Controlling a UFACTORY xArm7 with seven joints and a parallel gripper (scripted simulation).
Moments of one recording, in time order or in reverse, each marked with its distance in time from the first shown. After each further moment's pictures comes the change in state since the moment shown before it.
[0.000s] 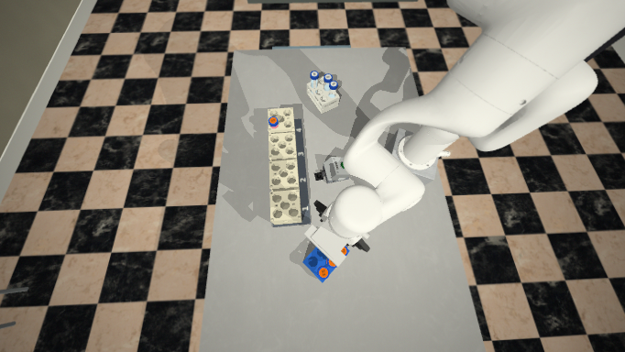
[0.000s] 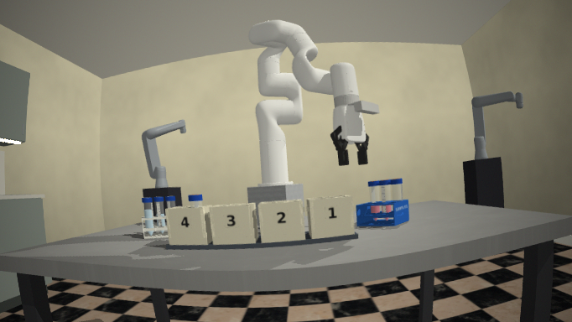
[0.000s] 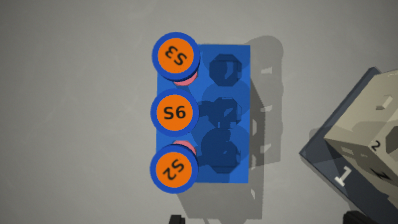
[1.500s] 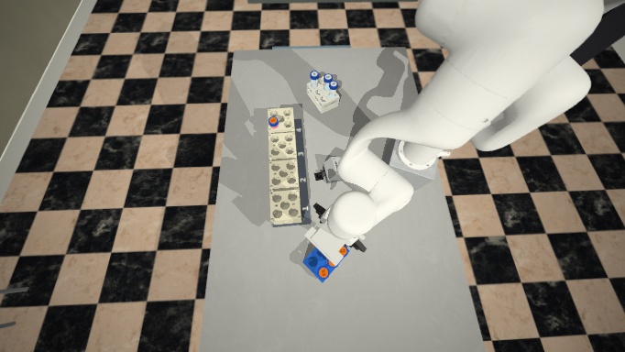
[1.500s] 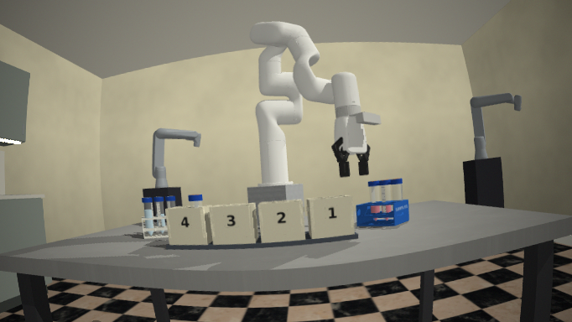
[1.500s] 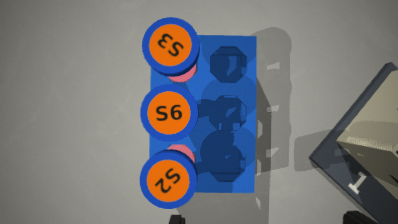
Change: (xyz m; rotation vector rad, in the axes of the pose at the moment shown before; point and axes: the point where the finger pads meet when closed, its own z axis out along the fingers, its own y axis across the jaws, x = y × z) arm 0.000 0.000 0.031 -0.001 0.000 0.000
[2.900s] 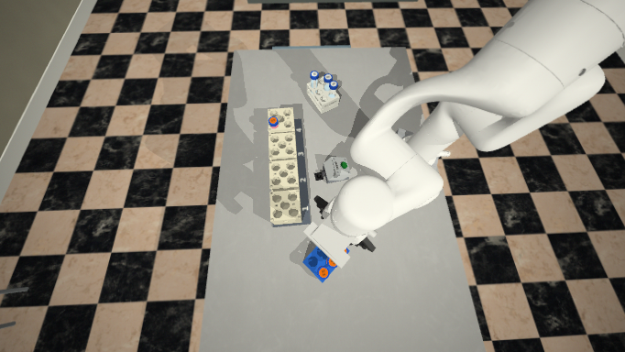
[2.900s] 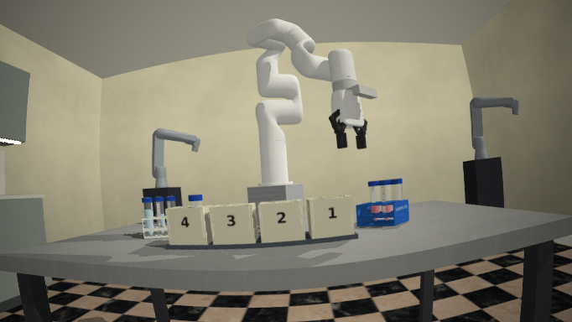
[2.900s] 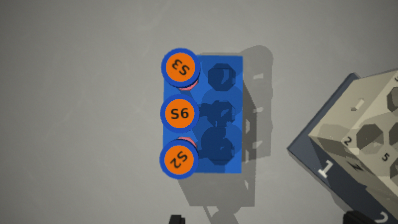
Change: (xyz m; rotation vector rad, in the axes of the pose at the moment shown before) arm 0.000 0.000 -0.077 0.000 0.000 0.000
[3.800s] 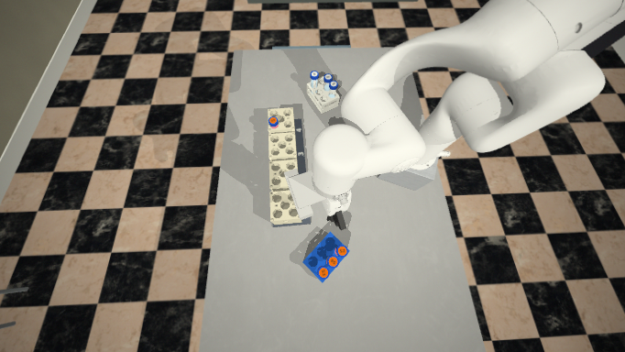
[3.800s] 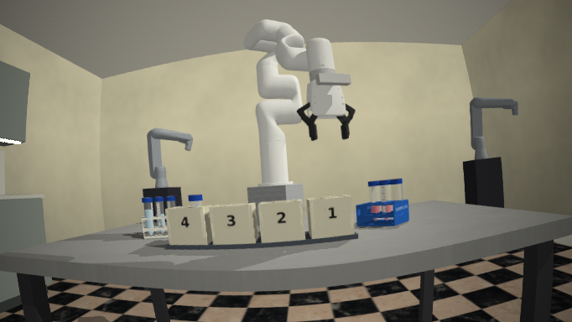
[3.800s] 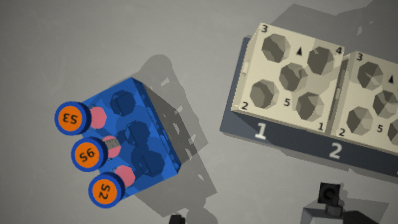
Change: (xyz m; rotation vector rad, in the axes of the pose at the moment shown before) arm -0.023 0.067 -0.026 0.004 0.001 0.467
